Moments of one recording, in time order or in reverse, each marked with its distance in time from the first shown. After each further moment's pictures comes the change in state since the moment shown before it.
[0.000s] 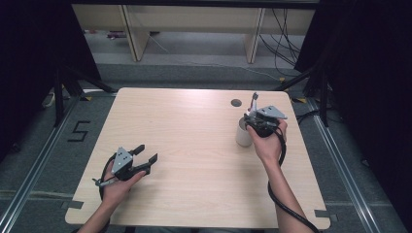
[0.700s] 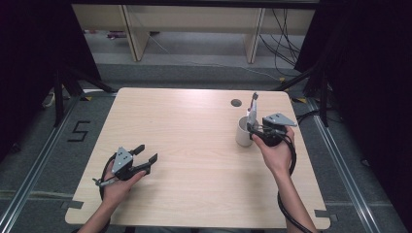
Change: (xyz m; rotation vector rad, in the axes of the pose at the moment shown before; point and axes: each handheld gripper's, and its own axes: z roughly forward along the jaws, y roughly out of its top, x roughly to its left) left arm 0.000 0.000 0.000 0.005 0.005 -0.005; right arm -0.005 -0.012 -0.035 0.050 0.059 0.026
